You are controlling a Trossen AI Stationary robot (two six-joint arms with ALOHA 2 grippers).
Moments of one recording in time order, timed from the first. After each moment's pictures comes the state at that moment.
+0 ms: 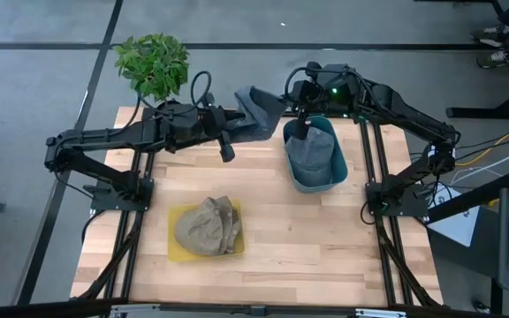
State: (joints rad) left arm 0.14 1.24 1.24 -0.19 -0.35 0.17; right arm -0.27 1.49 1.87 -0.80 0.21 -0.32
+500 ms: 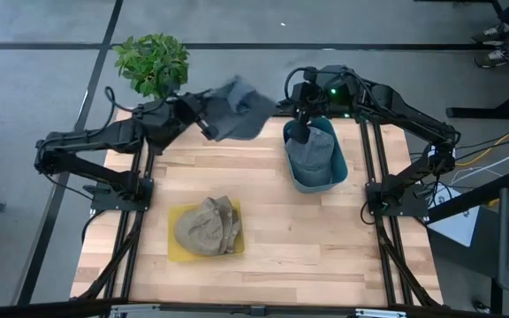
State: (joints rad) left arm 0.10 1.11 1.24 -0.19 -0.85 0.42; right arm -0.27 1.49 1.87 -0.84 0.13 -0.26
